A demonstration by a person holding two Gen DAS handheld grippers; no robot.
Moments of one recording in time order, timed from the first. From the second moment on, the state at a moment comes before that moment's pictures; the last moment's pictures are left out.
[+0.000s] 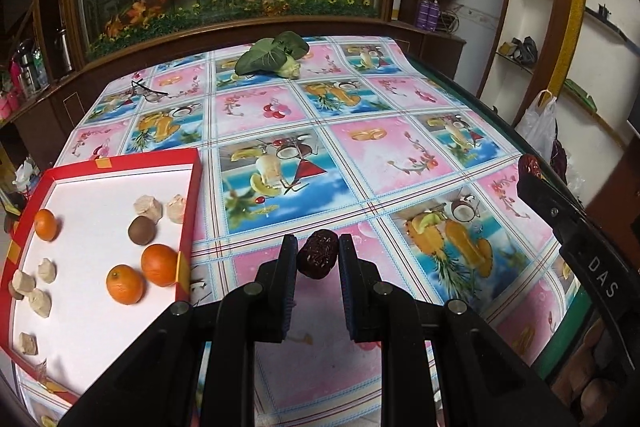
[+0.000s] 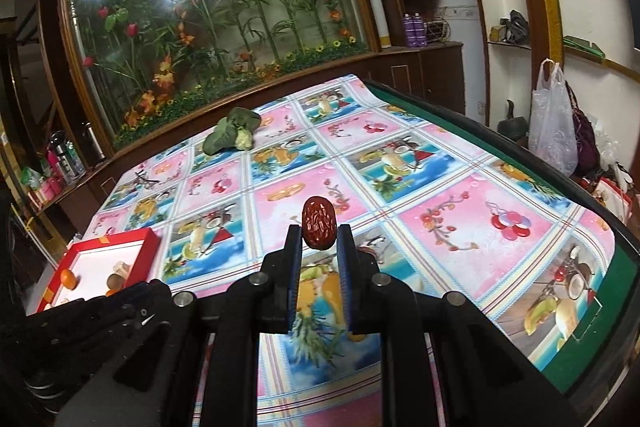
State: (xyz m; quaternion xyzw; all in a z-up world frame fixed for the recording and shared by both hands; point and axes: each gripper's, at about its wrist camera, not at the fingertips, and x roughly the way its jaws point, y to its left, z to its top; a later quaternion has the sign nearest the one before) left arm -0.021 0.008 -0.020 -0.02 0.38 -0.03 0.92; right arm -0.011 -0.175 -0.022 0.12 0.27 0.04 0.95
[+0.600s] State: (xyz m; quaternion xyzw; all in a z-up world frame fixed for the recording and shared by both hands) left arm -0.033 0.046 -0.017 -0.05 0.38 0.00 0.92; right arm -0.024 -0.160 -0.010 0.10 0.27 0.08 0.95
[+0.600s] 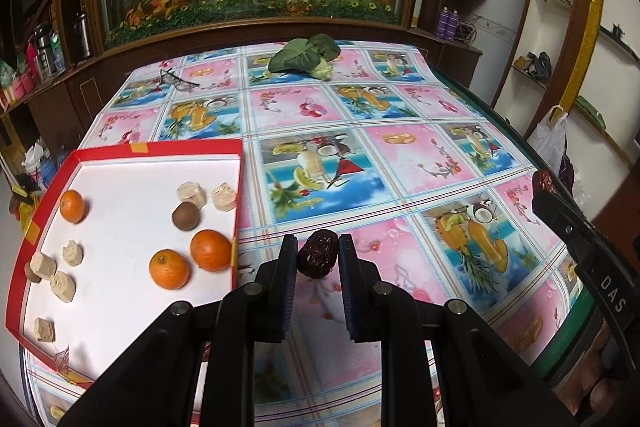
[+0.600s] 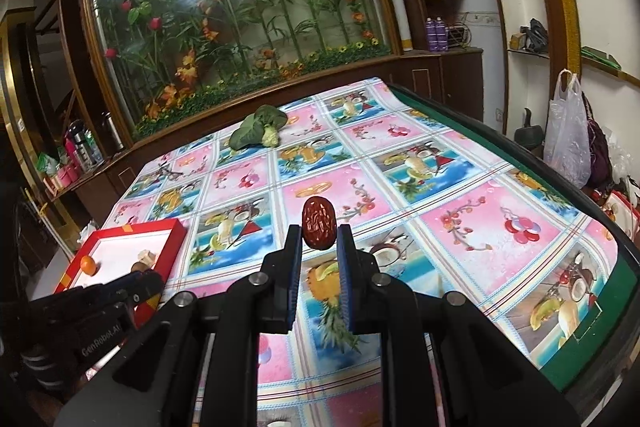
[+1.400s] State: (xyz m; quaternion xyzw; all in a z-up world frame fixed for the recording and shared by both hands) left arm -0.060 0.154 -0.021 -0.12 0.37 0.09 0.92; right arm -0.020 -0.075 -0.013 0.04 0.30 0.19 0.93
